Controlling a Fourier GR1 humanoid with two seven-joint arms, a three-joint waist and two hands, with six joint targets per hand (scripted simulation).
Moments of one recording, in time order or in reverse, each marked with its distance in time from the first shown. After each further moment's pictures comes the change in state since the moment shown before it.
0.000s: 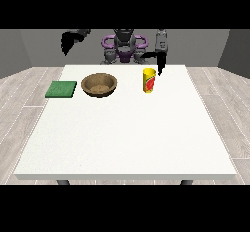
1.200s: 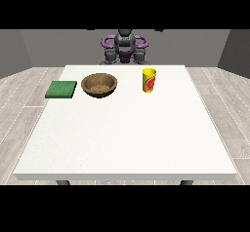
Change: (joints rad) left arm 0.234 -0.040 -0.116 -0.396 0.068 0.021 0.624; right arm 0.212 0.054 0.148 -0.030 0.108 -0.096 0.282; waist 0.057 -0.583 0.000
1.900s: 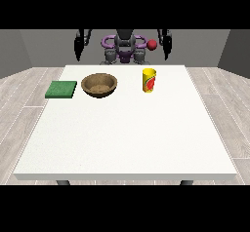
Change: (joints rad) left arm -0.054 0.055 0.060 0.225 -0.113 -0.125 -0.393; right arm -0.078 -0.021 0.000 0.245 0.115 0.025 -0.374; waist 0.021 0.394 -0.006
